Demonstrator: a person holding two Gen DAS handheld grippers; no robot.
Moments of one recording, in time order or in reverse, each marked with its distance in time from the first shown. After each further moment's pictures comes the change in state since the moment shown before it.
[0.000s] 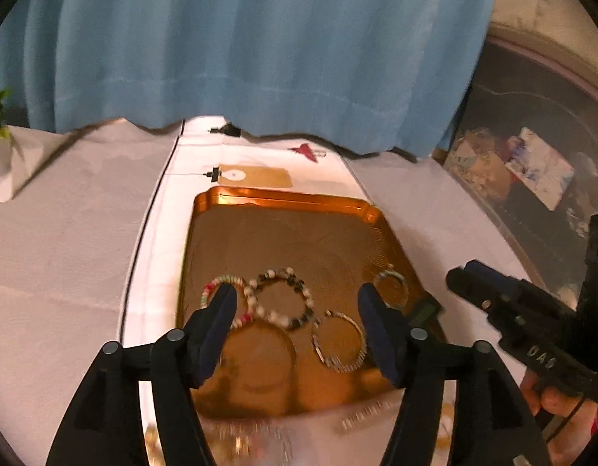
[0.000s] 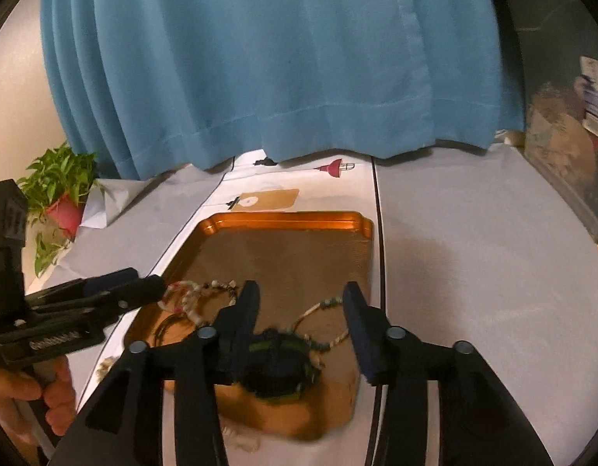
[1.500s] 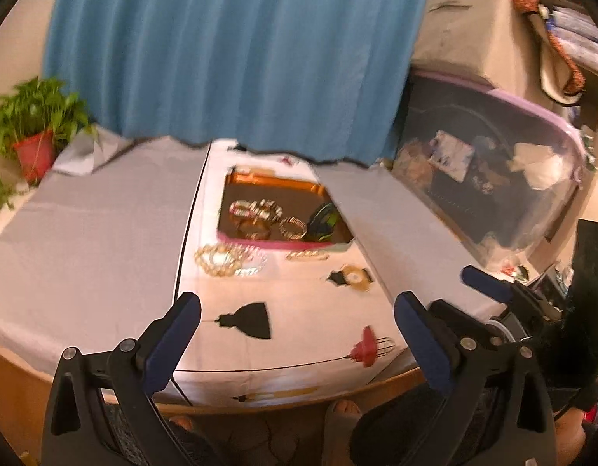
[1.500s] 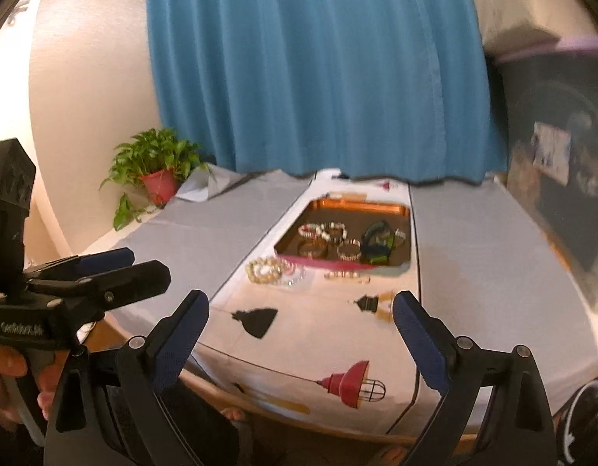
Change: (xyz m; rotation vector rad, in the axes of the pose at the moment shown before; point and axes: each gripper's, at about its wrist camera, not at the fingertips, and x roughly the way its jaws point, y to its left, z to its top) left arm -0.227 -0.035 -0.154 0.001 -0.117 0.002; right arm -0.260 0.116 -0.139 -0.142 -0.119 0.087
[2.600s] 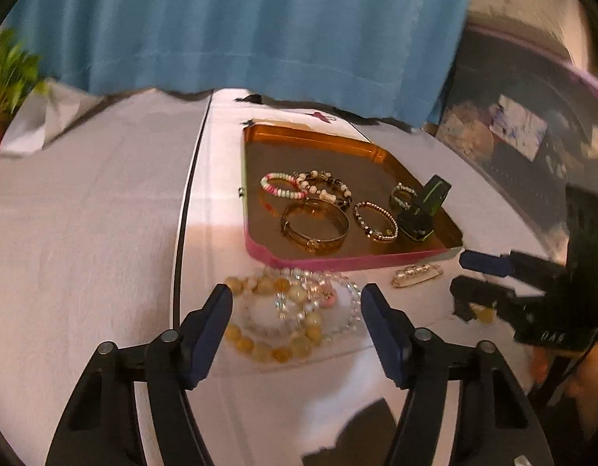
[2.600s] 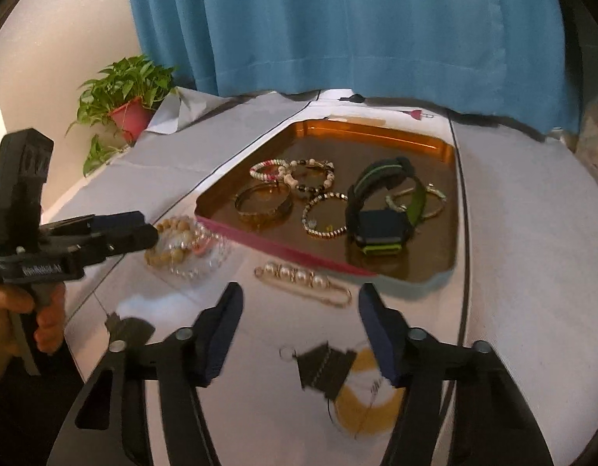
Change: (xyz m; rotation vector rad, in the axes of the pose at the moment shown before) left arm 0.194 0.087 0.028 0.062 0.106 -0.027; right arm 0.231 -0.091 0.005 -0.067 0.250 0.110
